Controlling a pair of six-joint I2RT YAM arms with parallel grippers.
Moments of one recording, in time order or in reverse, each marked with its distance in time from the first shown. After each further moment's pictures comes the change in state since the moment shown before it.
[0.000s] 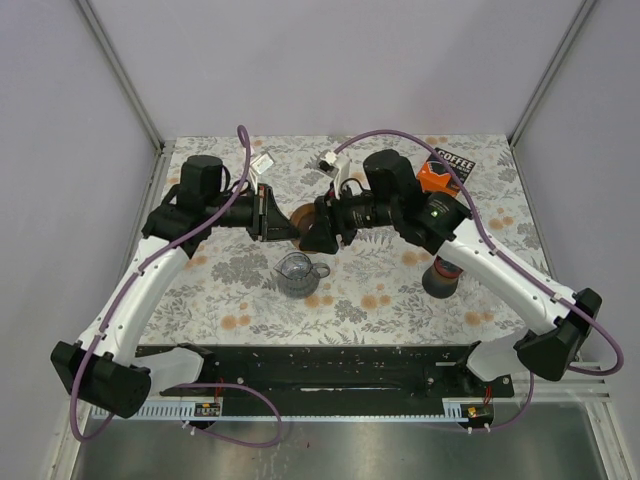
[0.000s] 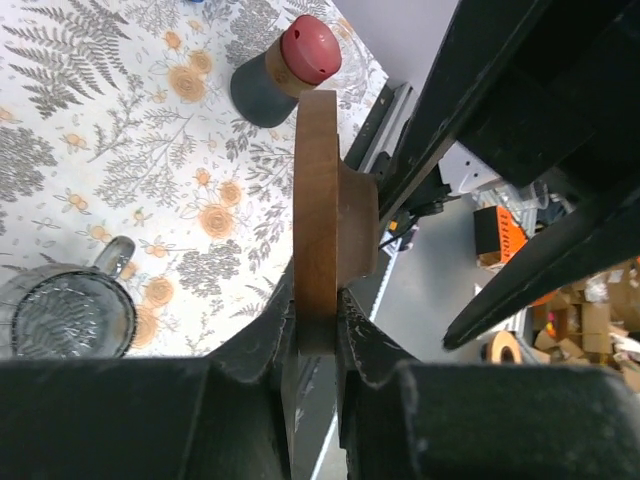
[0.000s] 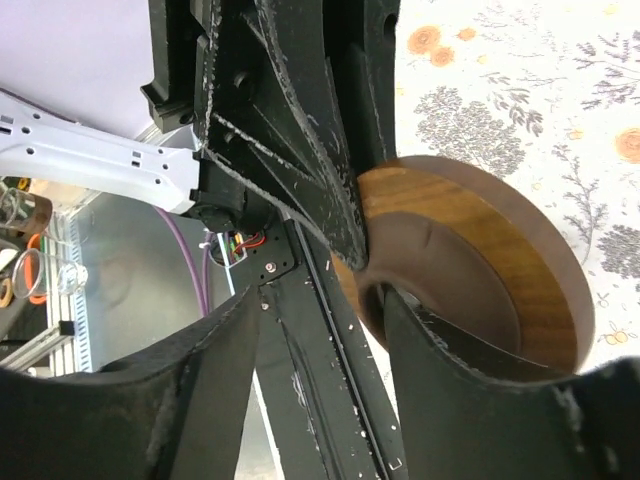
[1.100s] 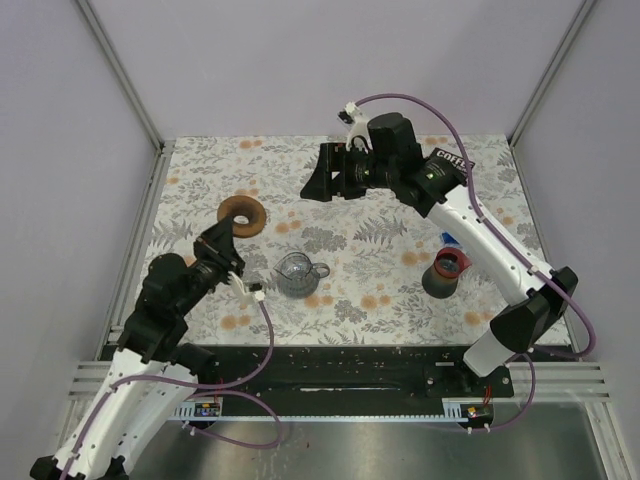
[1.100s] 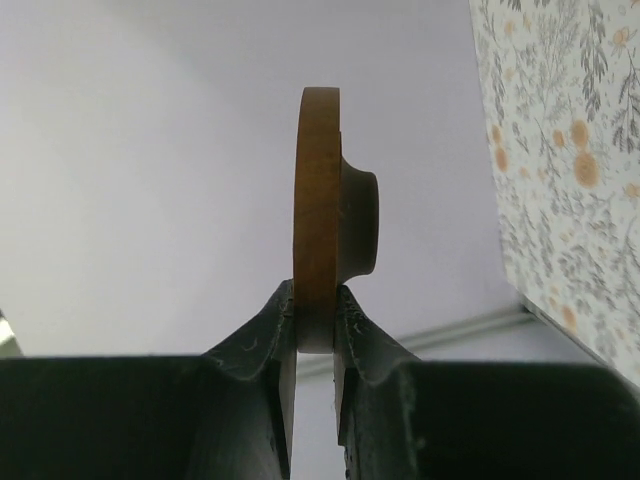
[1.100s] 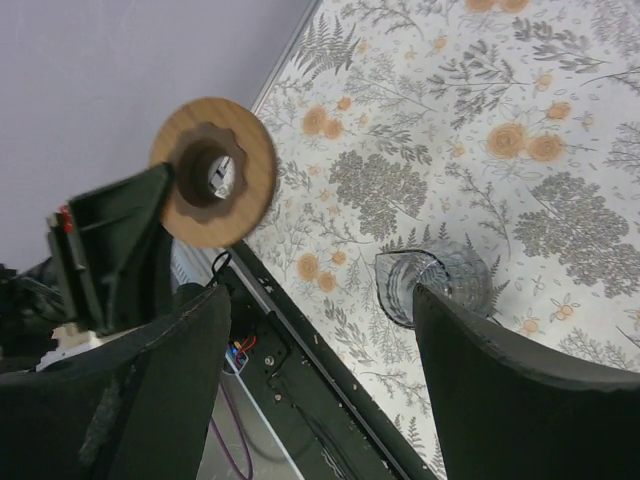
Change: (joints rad) left arm -0.062 -0.669 -0.551 0.264 -0.838 2.044; right arm -0.146 0.156 0.239 -0.101 0.177 0.238
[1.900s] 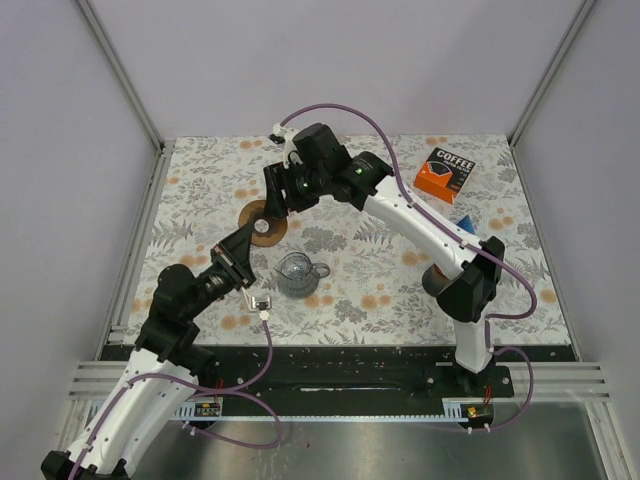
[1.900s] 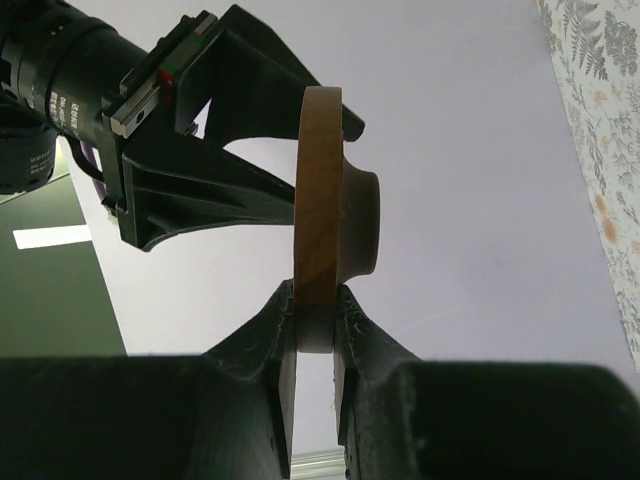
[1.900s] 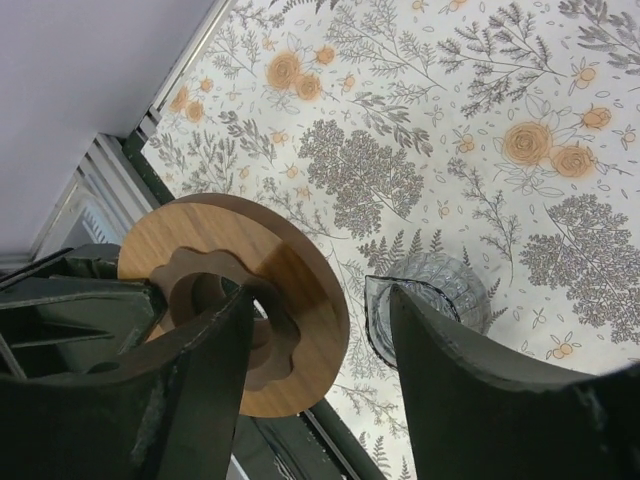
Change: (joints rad) left arm 0.001 -0.092 -0.284 0.344 0.277 0.242; right arm 0.190 0.346 0.327 -0.142 0.145 -0.129
